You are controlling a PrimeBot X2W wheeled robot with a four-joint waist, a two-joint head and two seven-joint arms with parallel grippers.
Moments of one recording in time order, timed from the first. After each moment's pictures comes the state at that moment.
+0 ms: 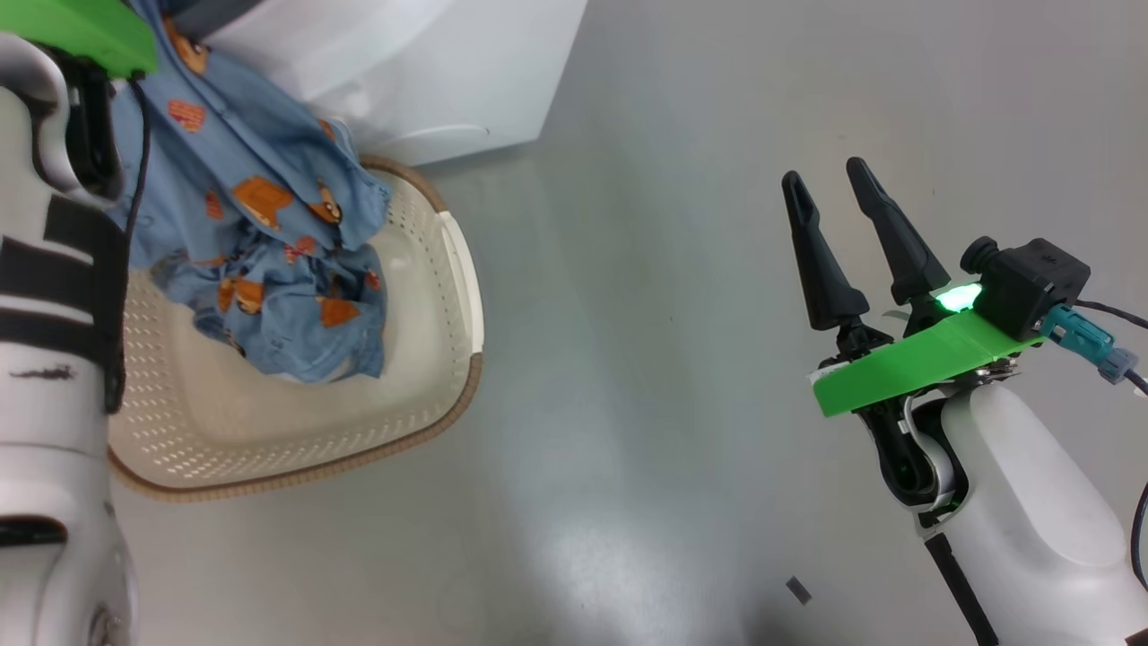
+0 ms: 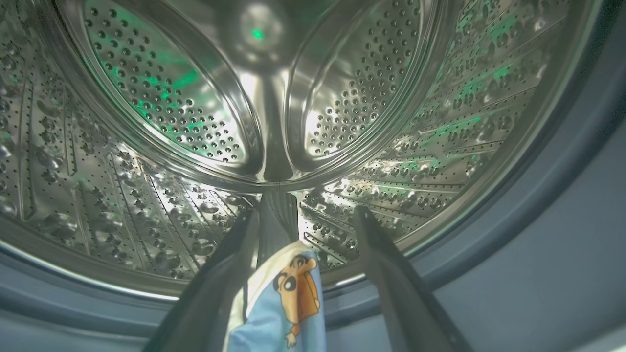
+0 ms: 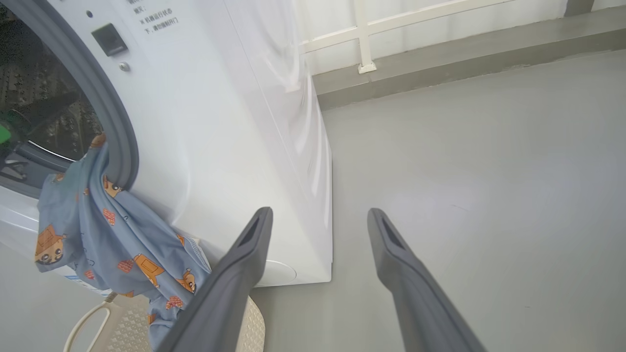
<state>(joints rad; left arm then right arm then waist) -1.32 0.20 -0.10 1.09 -0.36 -0.07 -0.26 -0.53 -0.15 0.29 0.31 0.56 0.13 -0.25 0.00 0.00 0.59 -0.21</state>
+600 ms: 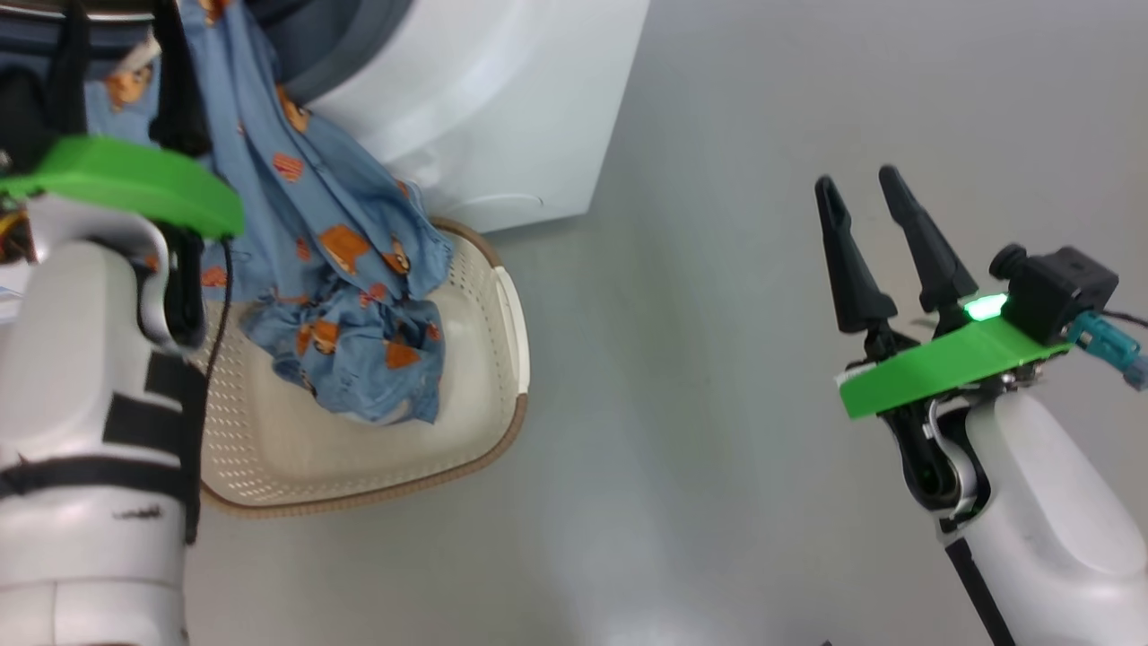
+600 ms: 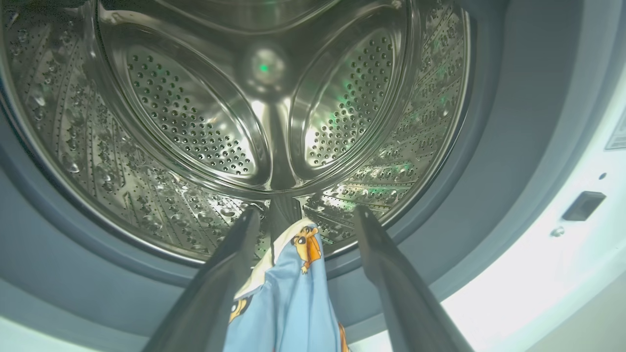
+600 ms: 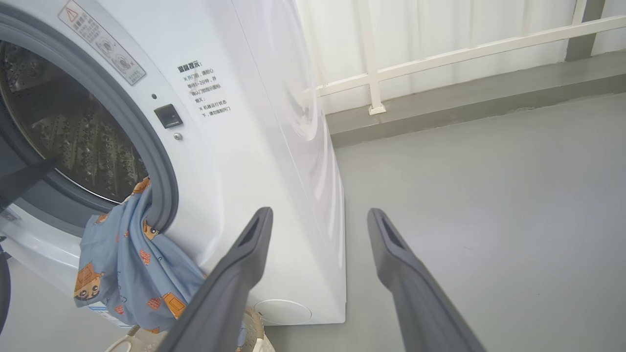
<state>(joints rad) -1.04 0.16 -0.06 0.87 -0.33 -0.09 -0.26 -0.51 -0.17 0.26 0.32 0.56 0.13 -0.25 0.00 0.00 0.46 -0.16</state>
